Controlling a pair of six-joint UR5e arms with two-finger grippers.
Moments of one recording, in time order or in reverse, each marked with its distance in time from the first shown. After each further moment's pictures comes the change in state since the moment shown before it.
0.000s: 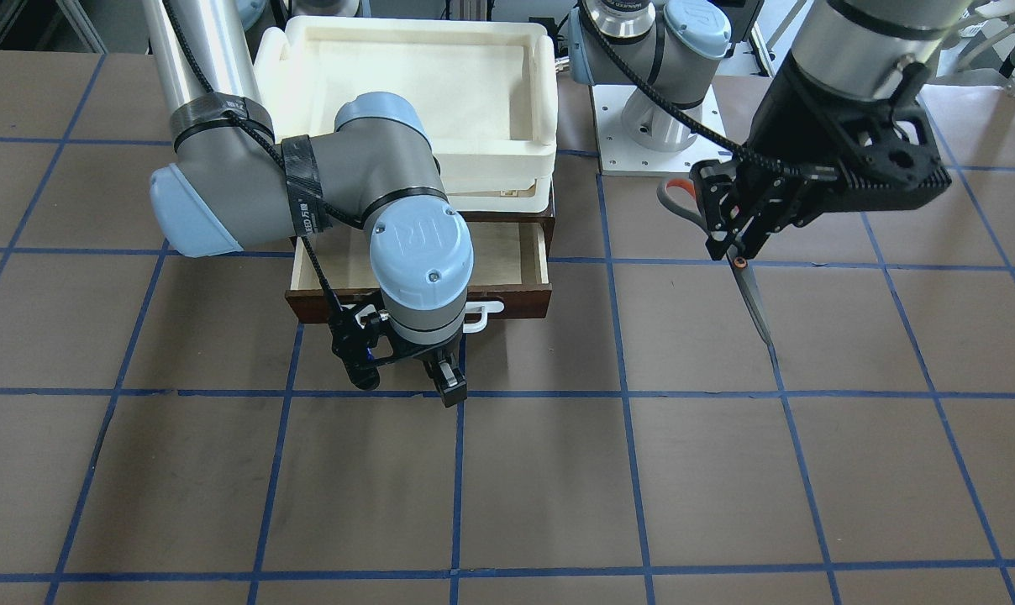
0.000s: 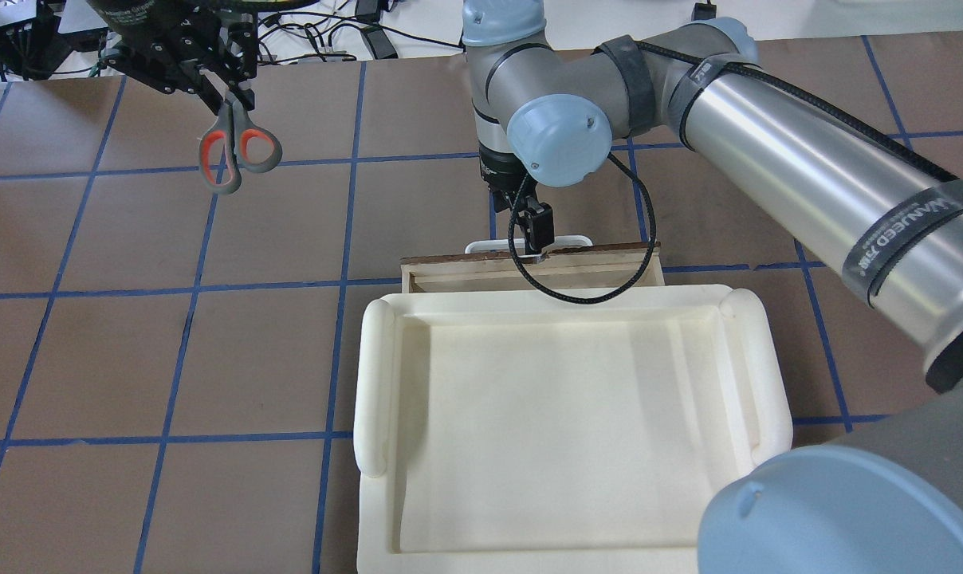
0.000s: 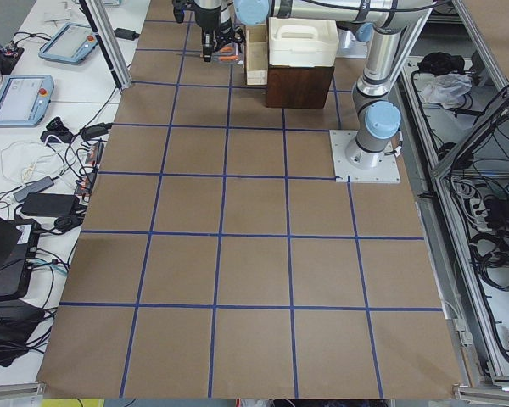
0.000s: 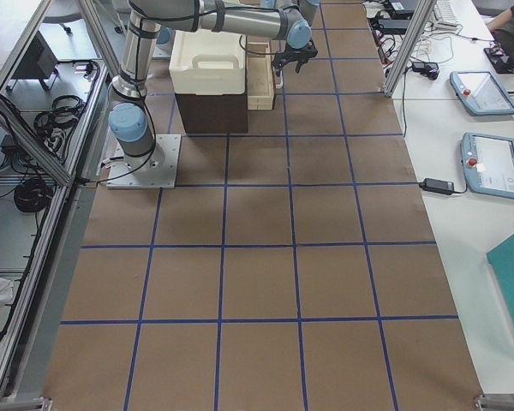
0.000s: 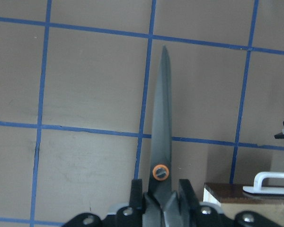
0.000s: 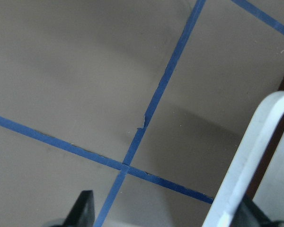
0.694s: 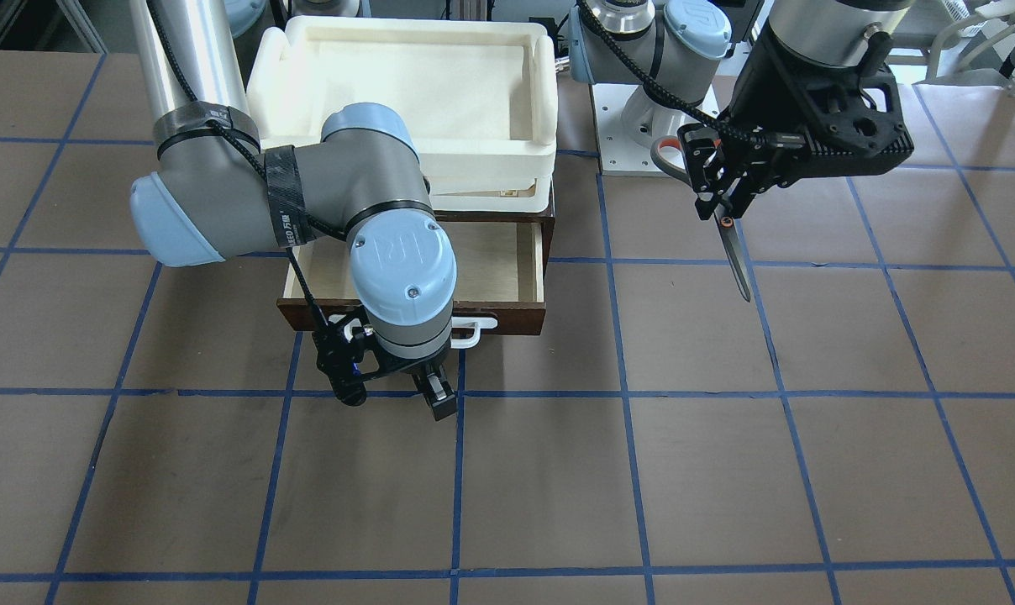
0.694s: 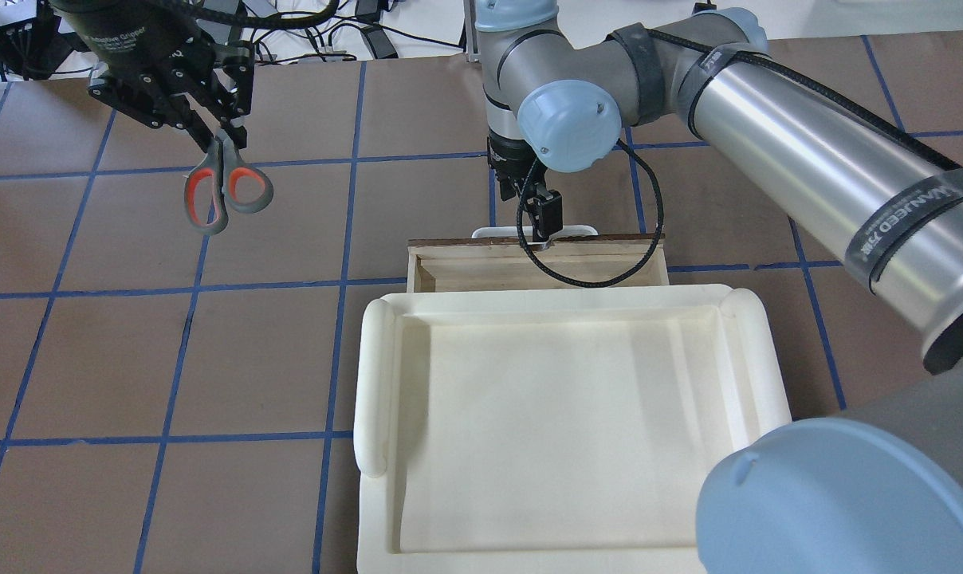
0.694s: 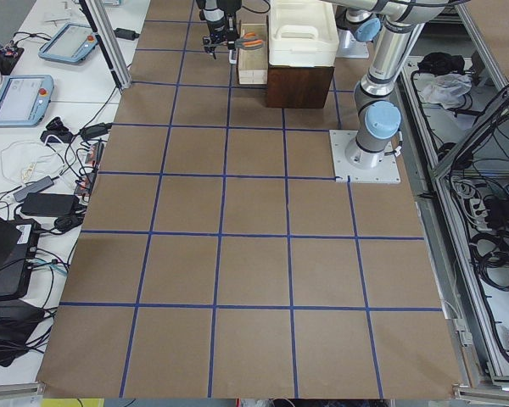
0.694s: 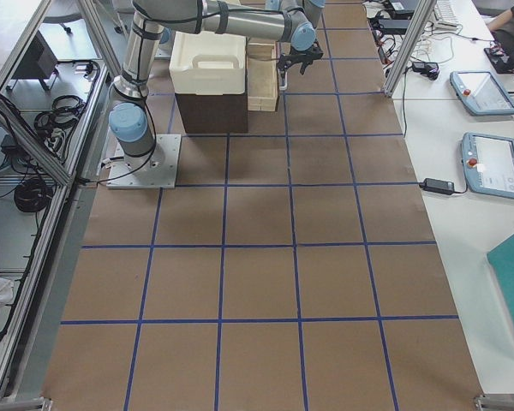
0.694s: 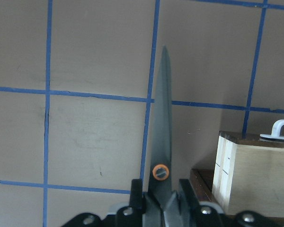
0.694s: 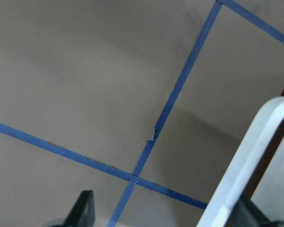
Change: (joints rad) left arm -0.015 0.040 -0.041 -0.080 0.028 0.030; right arm -0.026 0.014 -0.022 0.000 0.000 -0.041
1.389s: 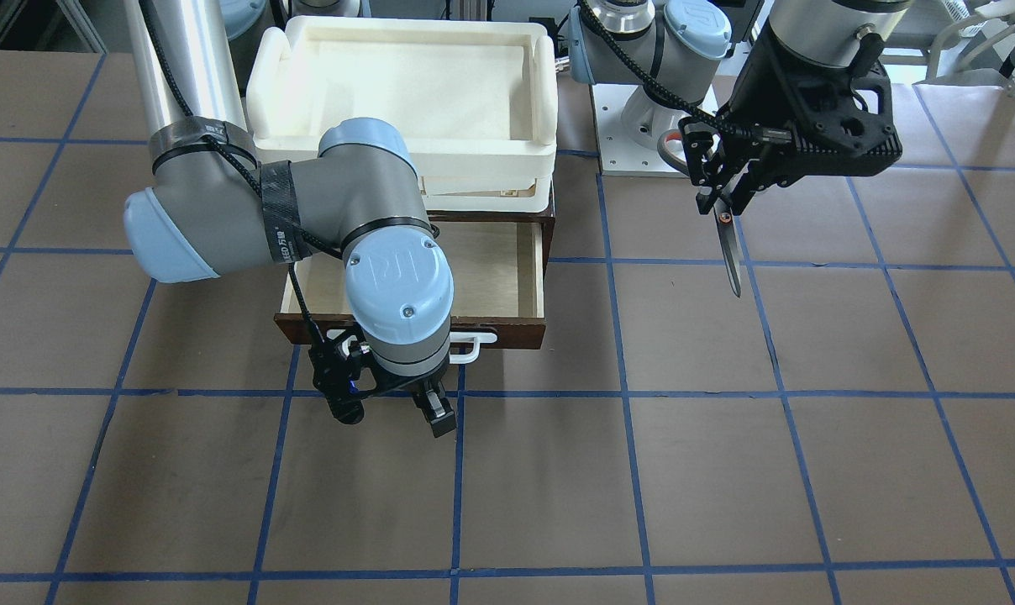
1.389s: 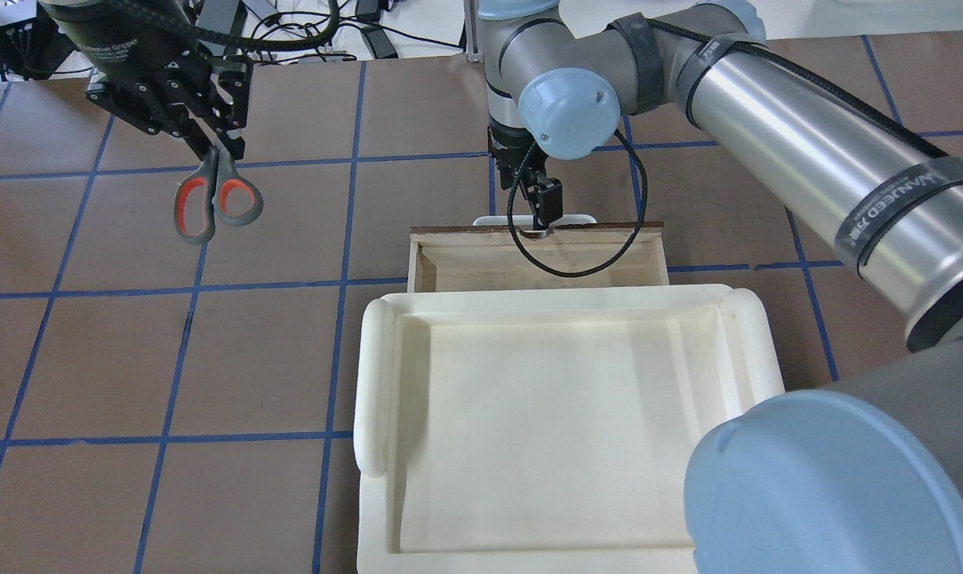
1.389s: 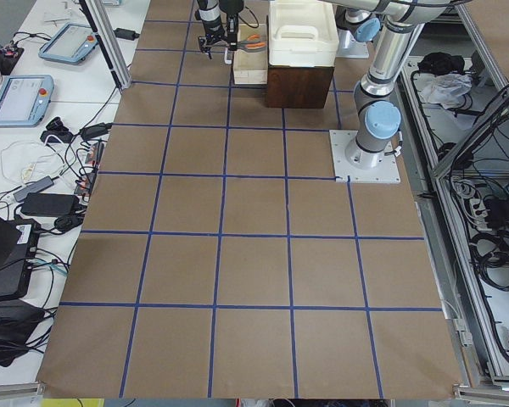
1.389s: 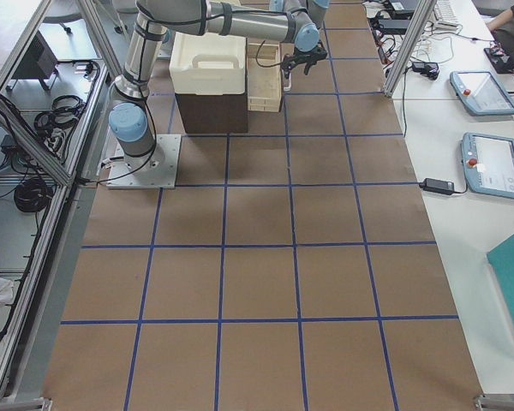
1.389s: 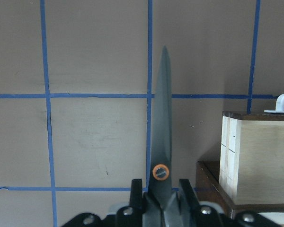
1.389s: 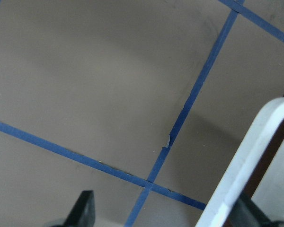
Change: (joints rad) left arm 0.006 0.007 -0.006 -0.008 0.001 0.070; right arm -0.008 0.034 -0.052 0.000 0.000 -0.012
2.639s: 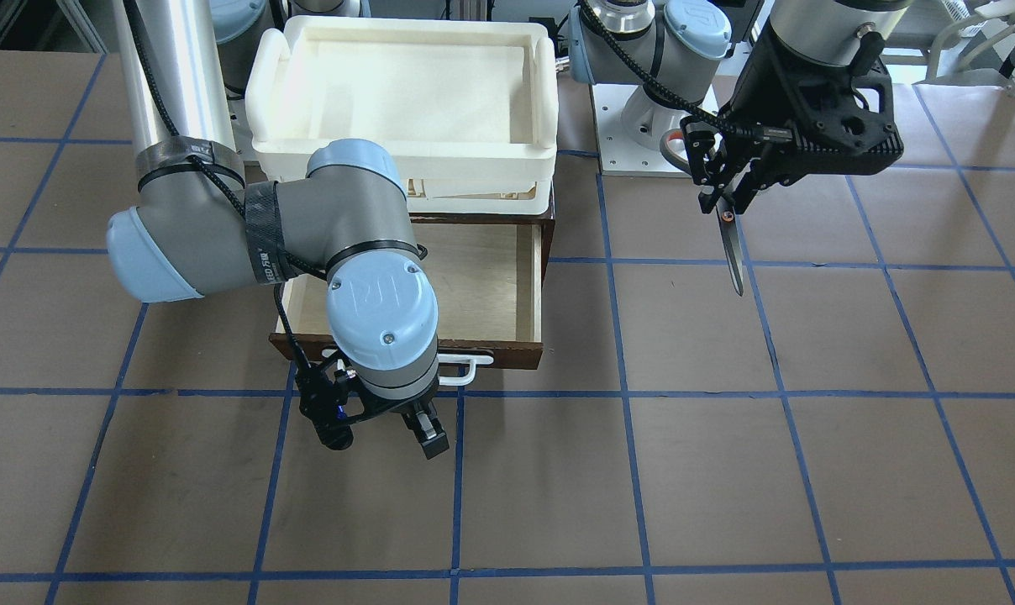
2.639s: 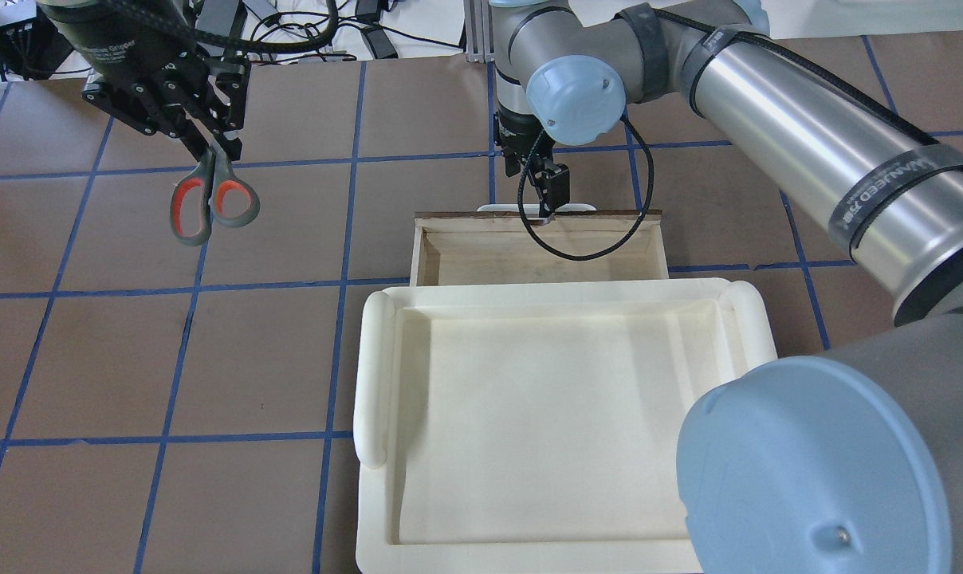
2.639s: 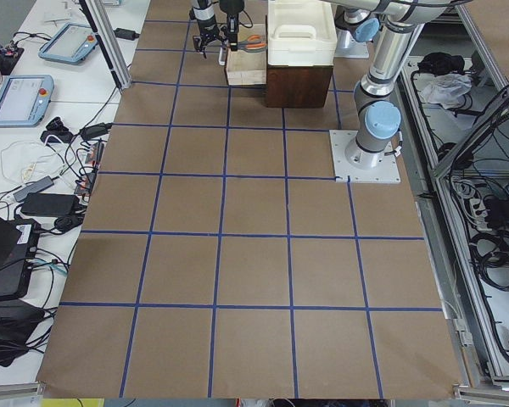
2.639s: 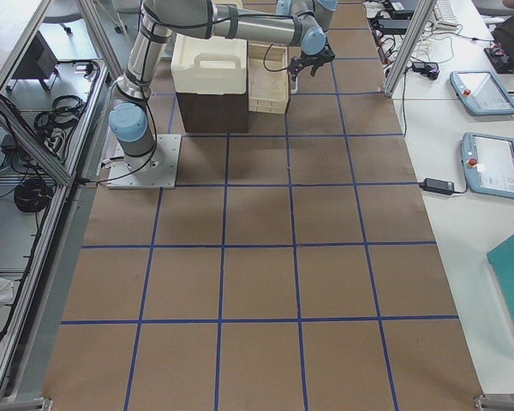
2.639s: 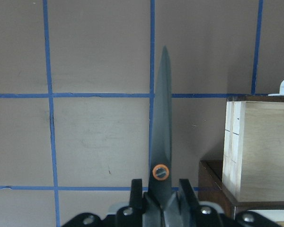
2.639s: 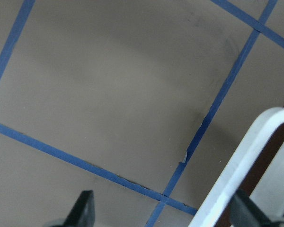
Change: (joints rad) left arm 0.000 0.002 -0.002 -0.001 0.007 0.001; right arm -0.022 0.030 -0.039 -0.009 0.000 -0.050
